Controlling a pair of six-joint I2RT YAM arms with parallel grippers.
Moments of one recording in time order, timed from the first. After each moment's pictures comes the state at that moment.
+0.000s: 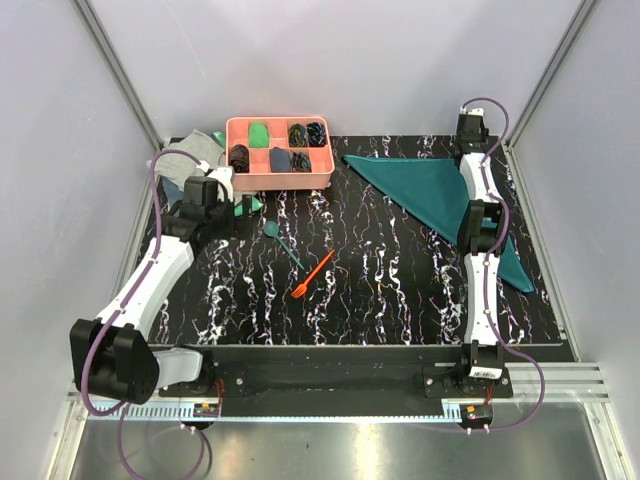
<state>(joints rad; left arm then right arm) -0.18 1.24 1.00 -0.53 -0.01 -0.10 -0.09 2.85 2.68 -0.46 0.54 -0.21</state>
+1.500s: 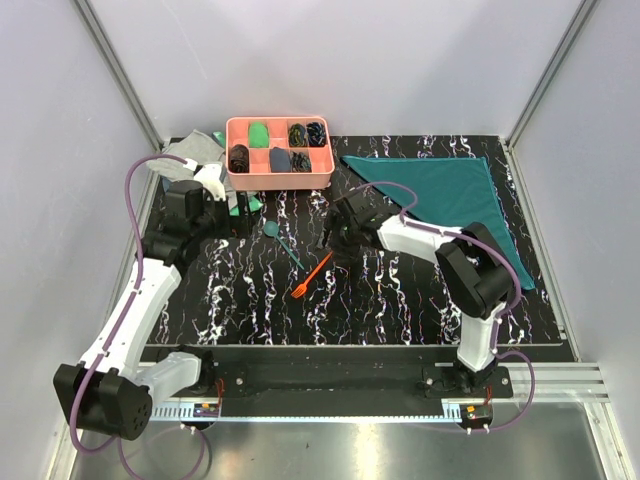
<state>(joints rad) -0.19 1.06 0.99 -0.50 0.11 -0.14 0.67 1.89 1.23 -0.25 -0.16 0.96</state>
